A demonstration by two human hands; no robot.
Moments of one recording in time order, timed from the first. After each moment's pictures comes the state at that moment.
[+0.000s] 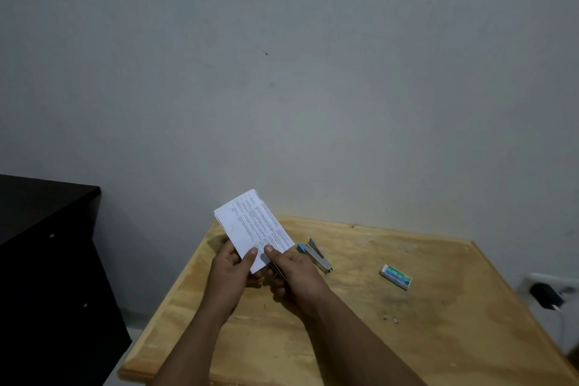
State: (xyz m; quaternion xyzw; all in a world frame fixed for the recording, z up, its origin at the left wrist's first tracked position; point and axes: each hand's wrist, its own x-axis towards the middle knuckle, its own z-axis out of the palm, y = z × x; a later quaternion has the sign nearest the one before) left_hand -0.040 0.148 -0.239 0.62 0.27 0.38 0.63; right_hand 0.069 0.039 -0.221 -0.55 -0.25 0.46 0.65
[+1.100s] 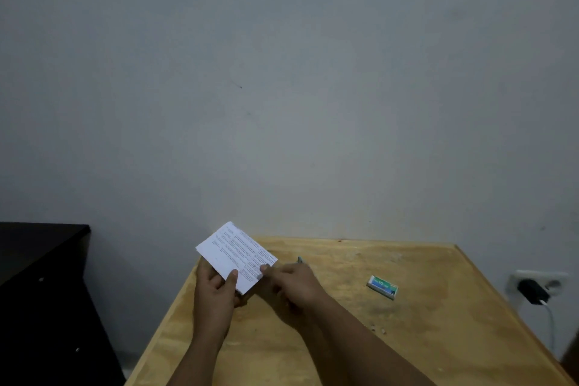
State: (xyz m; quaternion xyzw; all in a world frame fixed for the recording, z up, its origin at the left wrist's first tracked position) left_hand -0.036 0.143 -0.235 0.59 0.33 0.44 0.59; right_hand 0.083 0.022 -0.188 -0.70 -0.26 0.34 0.57
